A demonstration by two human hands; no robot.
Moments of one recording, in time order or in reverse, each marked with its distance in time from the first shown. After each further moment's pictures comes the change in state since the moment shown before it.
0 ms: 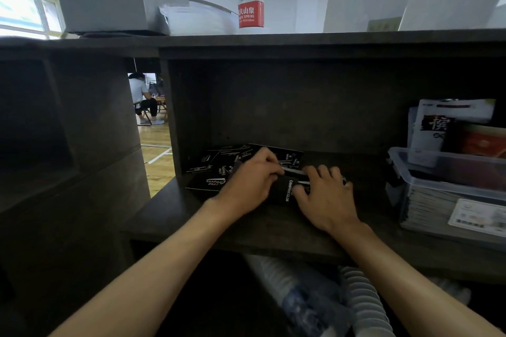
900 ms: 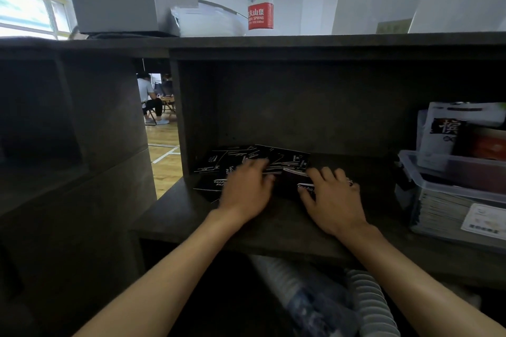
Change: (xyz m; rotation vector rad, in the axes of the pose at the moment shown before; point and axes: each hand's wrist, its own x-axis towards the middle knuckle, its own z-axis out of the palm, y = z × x) left_hand -0.016 -0.011 0.008 0.096 0.050 -0.401; right_hand -0.002 -0.002 0.000 -0.112 0.002 -0.080
